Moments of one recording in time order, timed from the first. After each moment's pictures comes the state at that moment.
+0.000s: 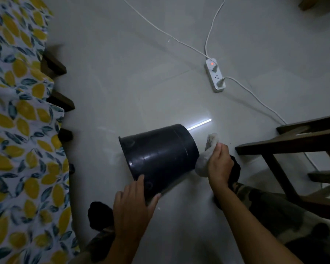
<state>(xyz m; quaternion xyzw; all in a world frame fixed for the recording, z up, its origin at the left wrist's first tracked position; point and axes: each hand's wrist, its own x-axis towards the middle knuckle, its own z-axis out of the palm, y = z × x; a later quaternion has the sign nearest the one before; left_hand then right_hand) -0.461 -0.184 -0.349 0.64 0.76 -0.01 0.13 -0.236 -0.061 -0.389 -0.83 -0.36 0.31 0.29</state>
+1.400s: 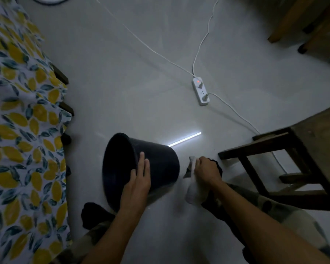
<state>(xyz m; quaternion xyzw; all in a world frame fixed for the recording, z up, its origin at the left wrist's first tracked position) -0.434 -0.164 -0.306 0.70 0.68 -0.08 0.17 -0.208 -0.079 -0.323 -0.77 -0.52 0.38 -0.04</state>
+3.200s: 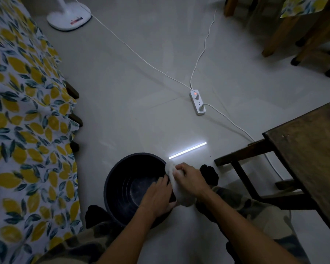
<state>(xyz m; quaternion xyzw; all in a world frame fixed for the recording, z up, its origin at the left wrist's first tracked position) -0.371 -0.168 -0.315 0.80 0.55 -0.05 0.25 -0.213 -0.112 -0.275 -0.63 -0.59 0.49 0.08</state>
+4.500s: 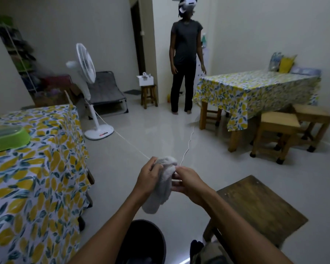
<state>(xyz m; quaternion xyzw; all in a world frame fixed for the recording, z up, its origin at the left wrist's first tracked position) -0.324 -0.175 0.067 0.60 0.54 0.49 0.34 -0.166 -0.170 0.076 -0.48 -0.43 0.66 0.38</state>
